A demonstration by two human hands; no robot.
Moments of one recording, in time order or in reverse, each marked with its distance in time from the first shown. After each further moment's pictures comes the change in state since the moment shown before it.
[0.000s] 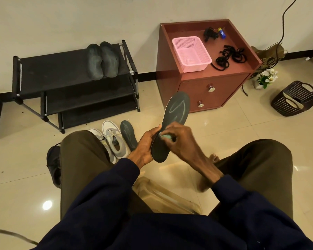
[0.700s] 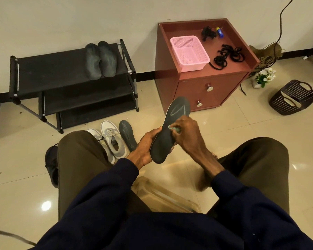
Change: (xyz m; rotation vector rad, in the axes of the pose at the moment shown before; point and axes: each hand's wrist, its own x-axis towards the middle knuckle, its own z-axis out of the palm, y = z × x) left_hand 0.001 -0.007 0.003 0.027 -0.009 -0.050; right_hand 0.013 0.029 -0.010 -0.158 0.127 0.084
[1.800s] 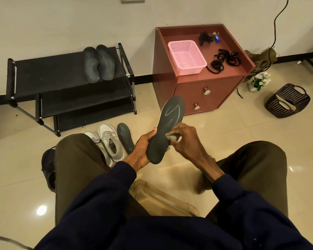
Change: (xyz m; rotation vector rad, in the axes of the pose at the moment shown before) left_hand 0.004 0.002 -0.008 -0.004 0.029 0.063; right_hand -0.013 -0.002 -0.004 0.124 -0.083 -0.009
